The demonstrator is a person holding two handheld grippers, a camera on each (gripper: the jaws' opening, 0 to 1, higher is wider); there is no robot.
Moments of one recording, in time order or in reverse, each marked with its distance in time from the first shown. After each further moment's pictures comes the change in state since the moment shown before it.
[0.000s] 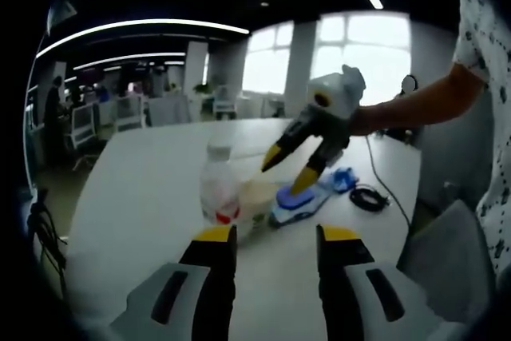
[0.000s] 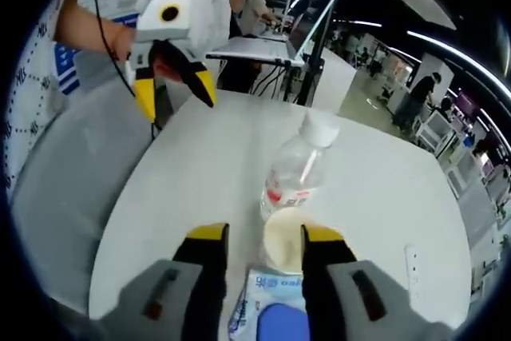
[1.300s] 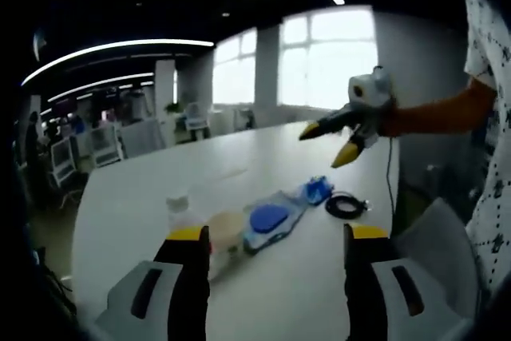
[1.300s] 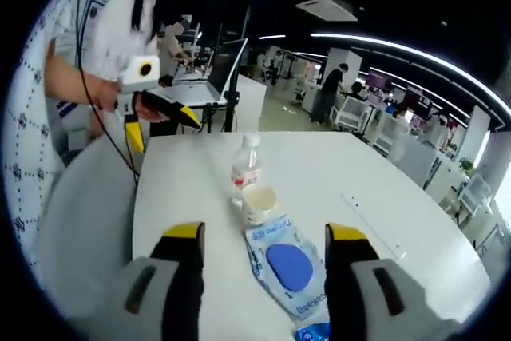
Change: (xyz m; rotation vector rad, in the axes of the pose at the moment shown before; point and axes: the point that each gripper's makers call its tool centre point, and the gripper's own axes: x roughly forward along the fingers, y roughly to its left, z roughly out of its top) left arm 0.003 -0.053 0.042 0.156 -0.036 -0.127; right arm -0.169 0.042 -0.033 0.326 -0.155 -0.448
